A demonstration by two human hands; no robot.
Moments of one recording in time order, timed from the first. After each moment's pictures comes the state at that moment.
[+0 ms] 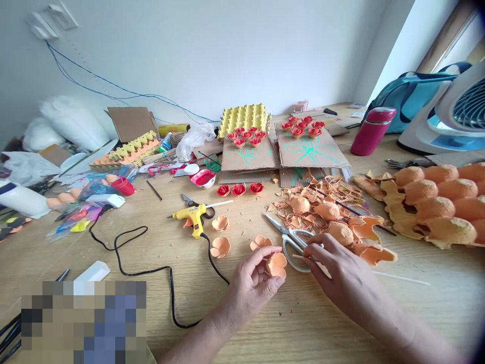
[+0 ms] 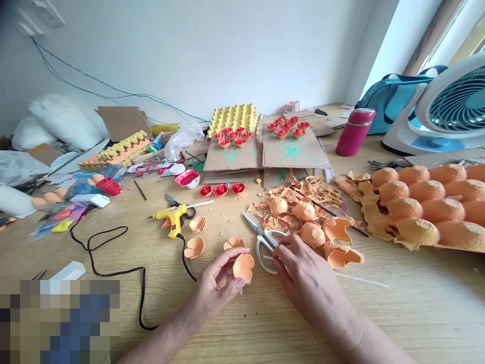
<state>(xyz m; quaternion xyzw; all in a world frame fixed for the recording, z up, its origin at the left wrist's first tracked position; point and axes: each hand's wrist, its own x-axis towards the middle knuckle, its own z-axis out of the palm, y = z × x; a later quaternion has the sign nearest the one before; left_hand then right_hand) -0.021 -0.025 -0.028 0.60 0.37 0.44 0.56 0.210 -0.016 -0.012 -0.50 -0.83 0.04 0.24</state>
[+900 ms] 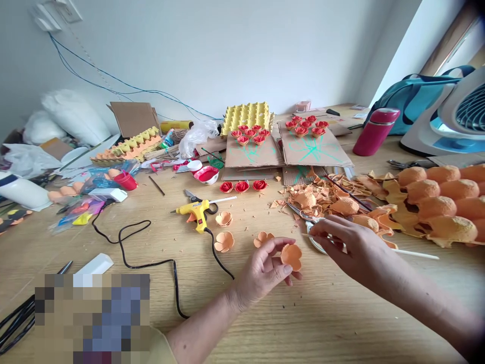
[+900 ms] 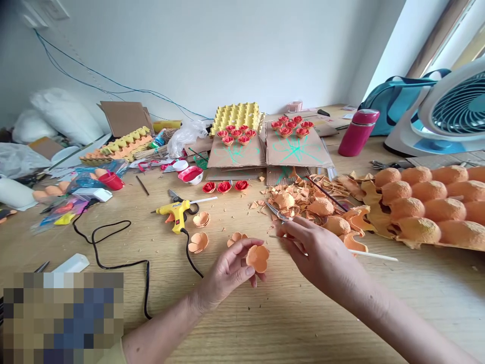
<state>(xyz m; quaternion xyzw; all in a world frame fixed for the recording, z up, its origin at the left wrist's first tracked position) -0.009 -0.011 -0.027 0.48 0.29 0.40 0.72 0.218 0.003 0.026 -0.51 -0.82 0.14 0.23</state>
